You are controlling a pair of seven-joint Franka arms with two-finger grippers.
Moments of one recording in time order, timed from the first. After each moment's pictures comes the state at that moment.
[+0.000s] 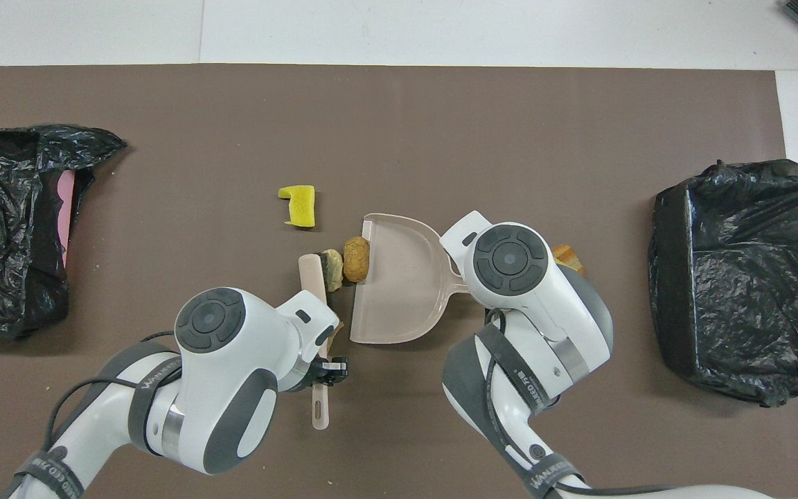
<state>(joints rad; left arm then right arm) -0.40 -0.05 -0.22 -2.32 -0.37 2.12 -0.37 0.50 0.18 -0.03 -2.00 -0.17 2.10 -0.88</state>
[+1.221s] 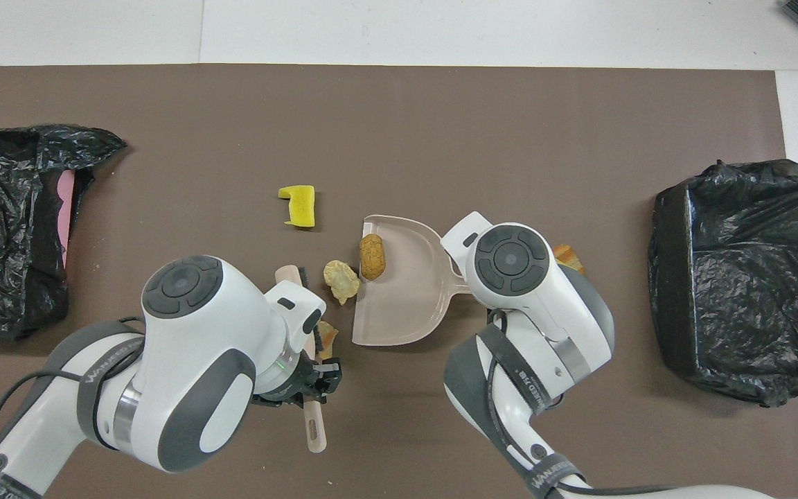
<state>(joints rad) -0.37 -0.11 -0.20 -2.20 -0.38 1.79 -0.62 0.50 0.18 -0.03 -2.01 -0.18 2.11 -0.91</state>
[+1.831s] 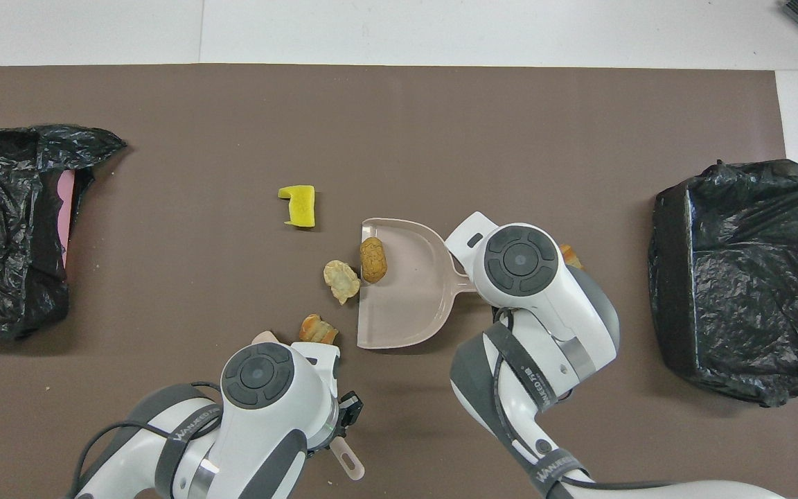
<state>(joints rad) -0.52 -0.12 -0.22 -2.42 -0.38 2.07 -1.12 0.49 0.18 -0.03 -2.03 -0.18 2.15 -0.97</state>
